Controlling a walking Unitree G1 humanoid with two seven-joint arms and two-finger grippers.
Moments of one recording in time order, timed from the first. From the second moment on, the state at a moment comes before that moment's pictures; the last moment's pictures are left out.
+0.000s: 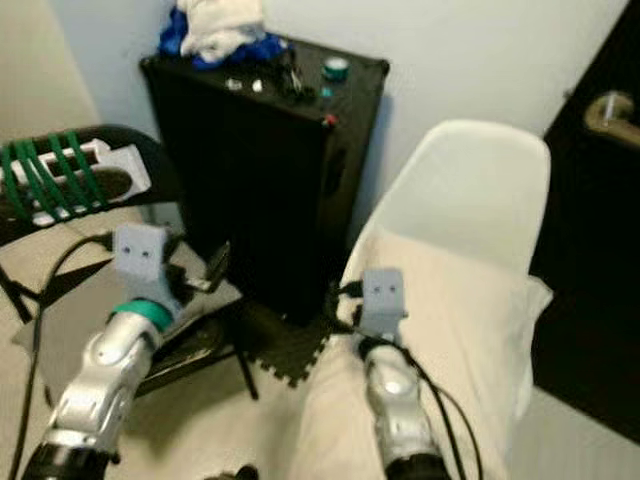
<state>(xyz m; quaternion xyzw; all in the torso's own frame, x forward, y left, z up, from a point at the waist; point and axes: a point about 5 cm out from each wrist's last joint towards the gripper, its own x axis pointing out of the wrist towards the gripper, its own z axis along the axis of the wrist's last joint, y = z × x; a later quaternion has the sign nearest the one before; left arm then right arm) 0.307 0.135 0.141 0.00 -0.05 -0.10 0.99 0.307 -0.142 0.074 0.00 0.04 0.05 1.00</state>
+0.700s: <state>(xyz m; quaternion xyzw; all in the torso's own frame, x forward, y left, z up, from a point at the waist) 0.306 0.137 0.134 0.01 -0.02 -0.10 0.99 0.308 -0.142 0.070 0.01 0.04 0.05 1.00</state>
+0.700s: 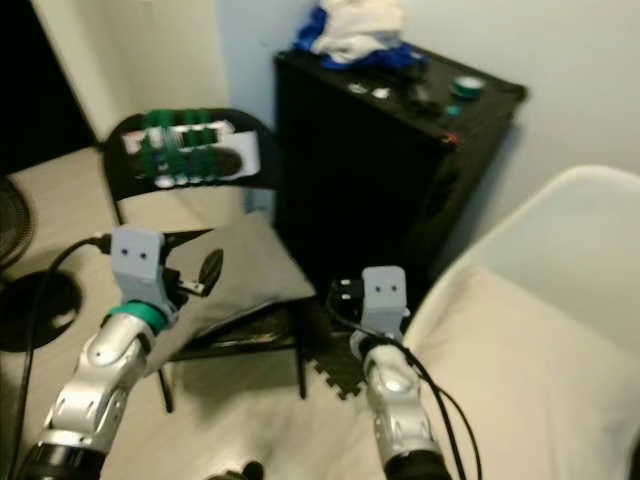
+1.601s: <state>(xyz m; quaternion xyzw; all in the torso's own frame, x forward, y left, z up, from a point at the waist) 0.298 0.150 0.050 0.04 0.14 -0.06 0.99 0.306 -0.162 0.035 -0.01 0.13 0.02 0.99</state>
